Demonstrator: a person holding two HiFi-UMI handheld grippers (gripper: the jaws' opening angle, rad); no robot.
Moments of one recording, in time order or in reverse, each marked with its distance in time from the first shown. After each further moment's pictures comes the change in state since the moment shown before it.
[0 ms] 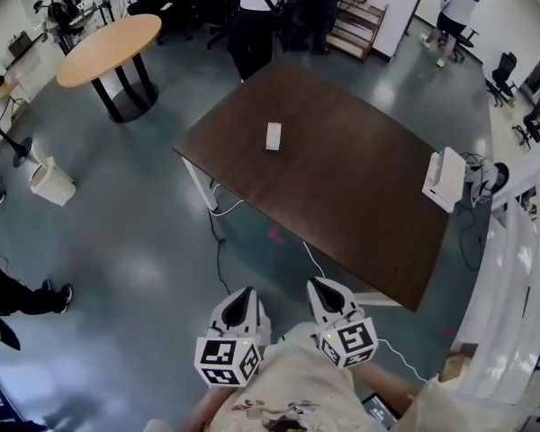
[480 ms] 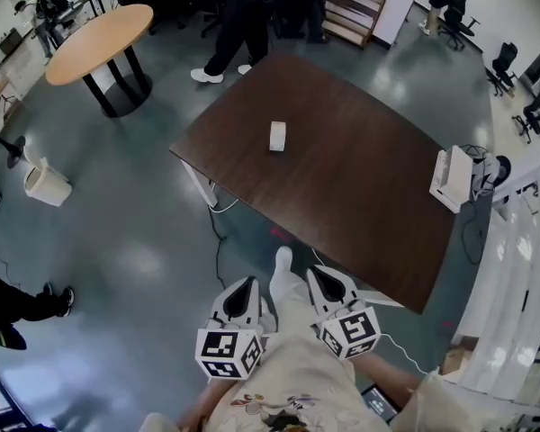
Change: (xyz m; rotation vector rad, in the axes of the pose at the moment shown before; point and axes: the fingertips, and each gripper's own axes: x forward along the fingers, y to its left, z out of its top) left arm 0.054 0.034 0.034 0.000 0.020 -0.029; right arm 0.068 -0.020 0.024 0.032 0.003 -0.007
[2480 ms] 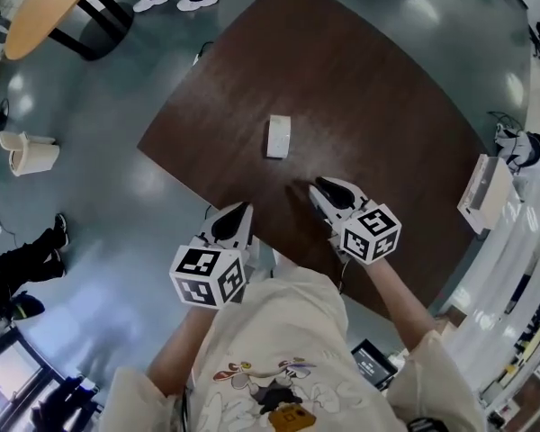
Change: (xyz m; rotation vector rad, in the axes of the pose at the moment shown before) left arm 0.314 0.105 0.084 -0.089 0.307 -0.036; right arm 0.296 -0.235 -0.008 0.235 0.272 0.250
